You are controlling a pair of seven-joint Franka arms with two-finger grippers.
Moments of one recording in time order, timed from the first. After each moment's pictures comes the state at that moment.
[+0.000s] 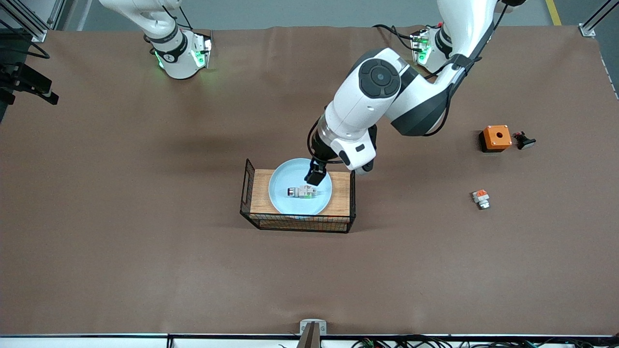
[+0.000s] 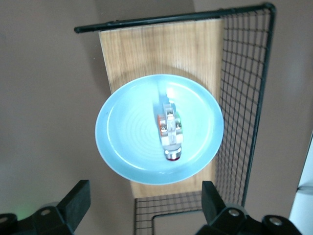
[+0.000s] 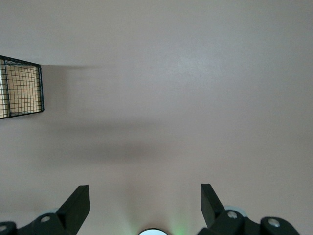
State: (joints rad) left arm -0.40 0.55 -0.40 -1.34 -0.02 2.11 -2.16; right arm -0.02 -0.13 -0.06 -1.61 0.01 1.45 -0.06
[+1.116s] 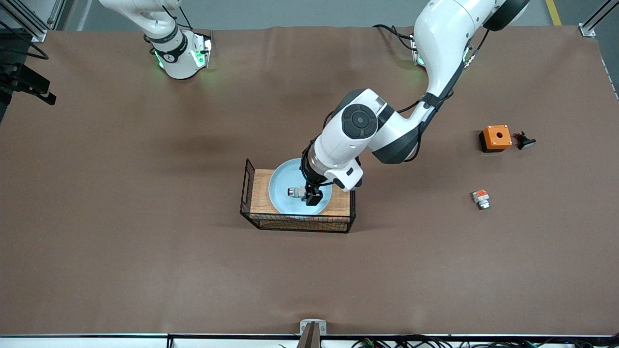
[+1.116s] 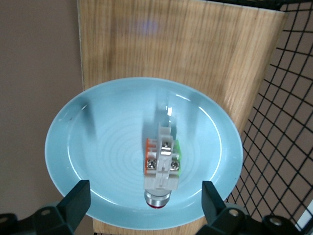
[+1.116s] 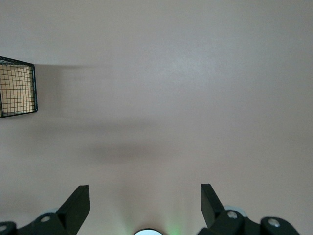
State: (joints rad) left arm -0.45 0.71 -0.35 -1.31 -0.02 2.25 -2.32; right arm -0.02 -0.13 -0.06 -1.61 -0.01 1.45 -0.06
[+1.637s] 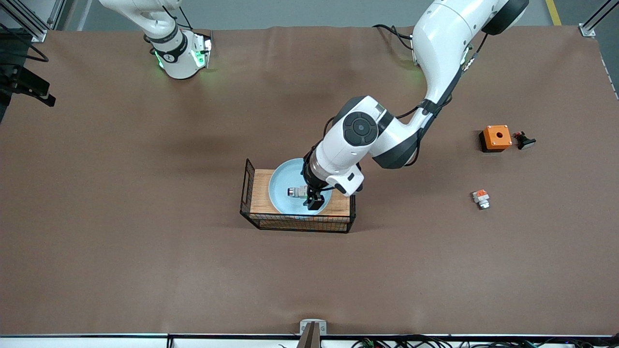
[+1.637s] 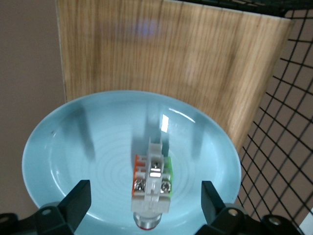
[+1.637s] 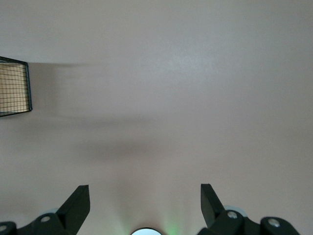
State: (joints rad) left arm -0.46 0.74 -0.33 -1.31 -0.02 2.28 -2.32; right arm -0.02 -0.09 -0.07 -1.60 -0.02 1.46 -0.06
